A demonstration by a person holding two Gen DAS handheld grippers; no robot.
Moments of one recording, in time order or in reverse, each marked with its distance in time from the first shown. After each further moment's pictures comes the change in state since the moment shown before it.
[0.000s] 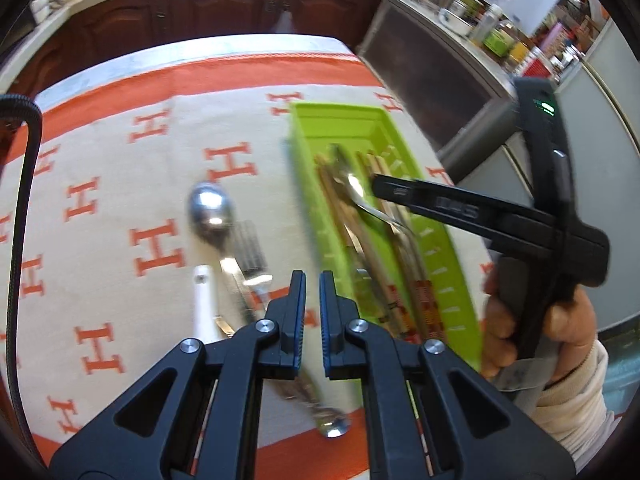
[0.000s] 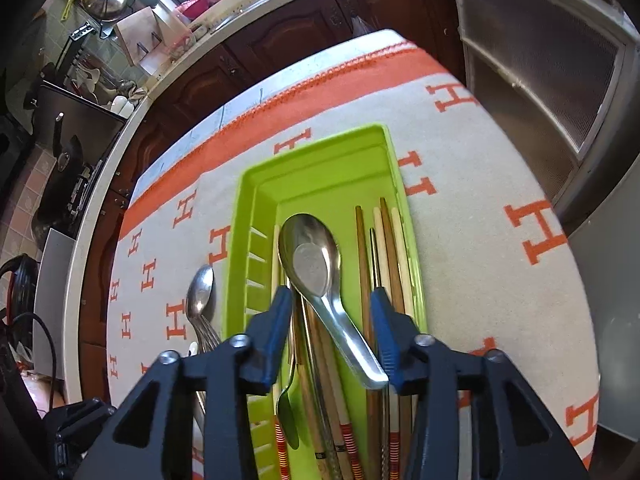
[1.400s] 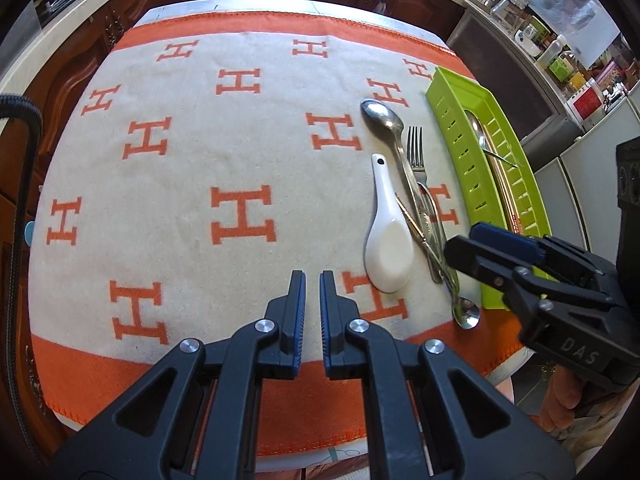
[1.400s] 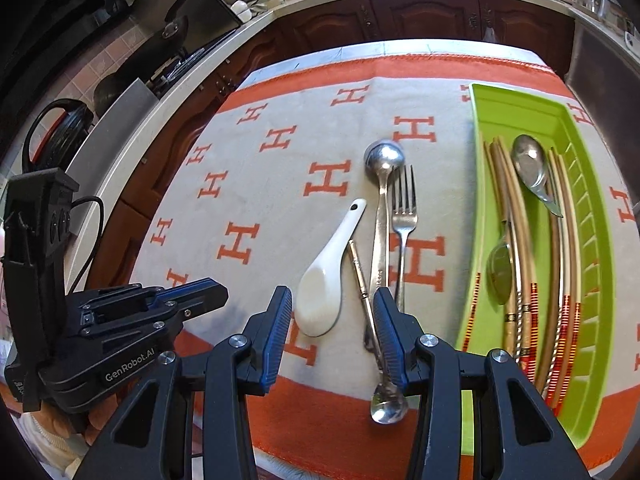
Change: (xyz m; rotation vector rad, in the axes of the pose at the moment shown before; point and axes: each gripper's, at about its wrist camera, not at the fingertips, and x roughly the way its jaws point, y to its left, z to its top) left arm -0.043 0.115 -0.105 -0.187 0.030 0.124; right arm -0.042 0.151 -0.154 -0.382 0.103 0.109
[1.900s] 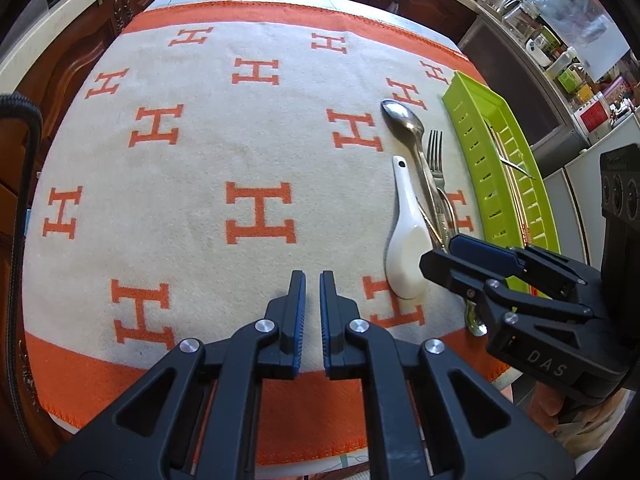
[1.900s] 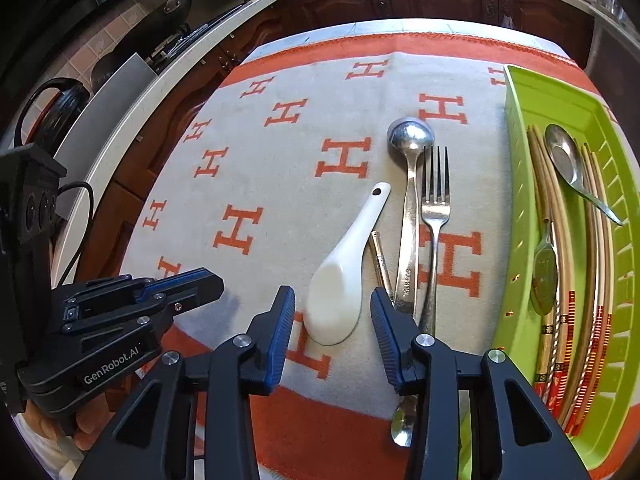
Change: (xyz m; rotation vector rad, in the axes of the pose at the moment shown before) left arm 0.011 0.019 0.005 -0.043 0.018 -0.010; right arm 0.041 0.011 0.010 -0.029 0.071 0.005
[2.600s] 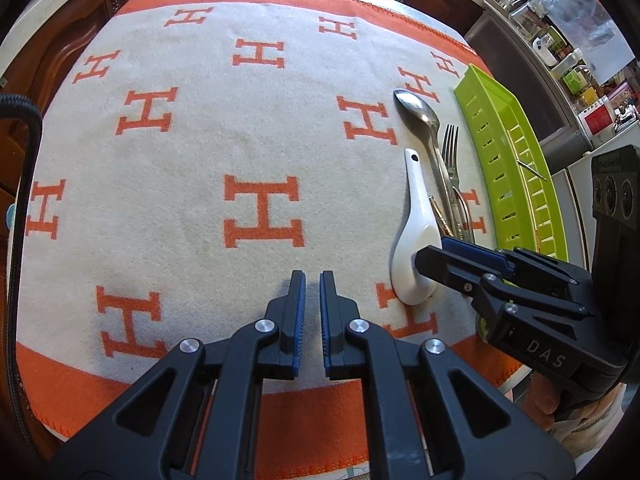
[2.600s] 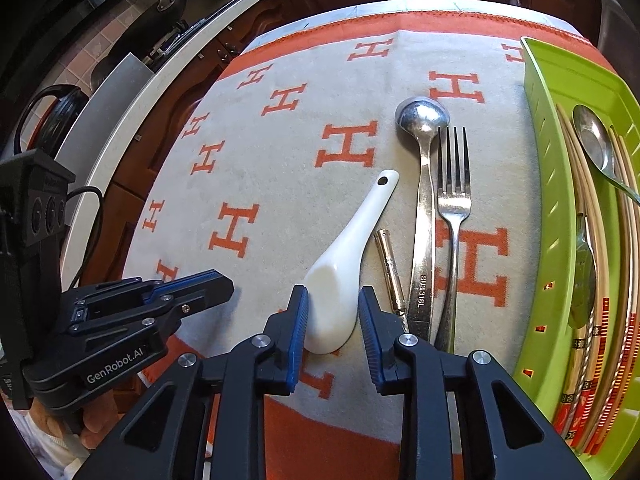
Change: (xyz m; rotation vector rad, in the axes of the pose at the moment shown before) left arm 0.022 0.011 0.008 -0.017 0.045 -0.023; right arm 0.028 -0.007 0.006 0.030 0.031 0.064
